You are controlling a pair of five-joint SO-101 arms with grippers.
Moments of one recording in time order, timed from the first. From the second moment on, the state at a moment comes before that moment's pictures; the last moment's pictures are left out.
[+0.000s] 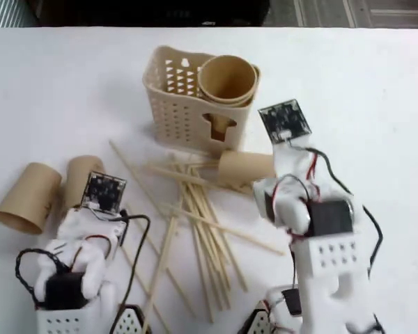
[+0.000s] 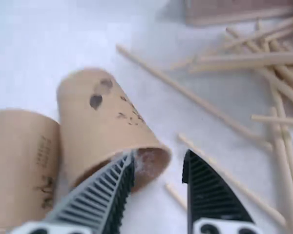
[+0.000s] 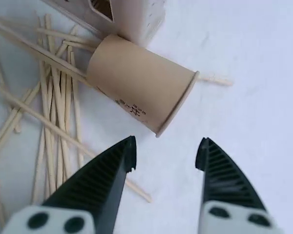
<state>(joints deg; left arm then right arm) -8.6 -103.9 86.0 73.7 -20.0 -11.5 -47.3 36.3 79.9 11.9</state>
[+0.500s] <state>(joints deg) -15.8 -104.6 66.9 73.7 -21.8 -9.1 -24.0 34.7 70.9 4.4</state>
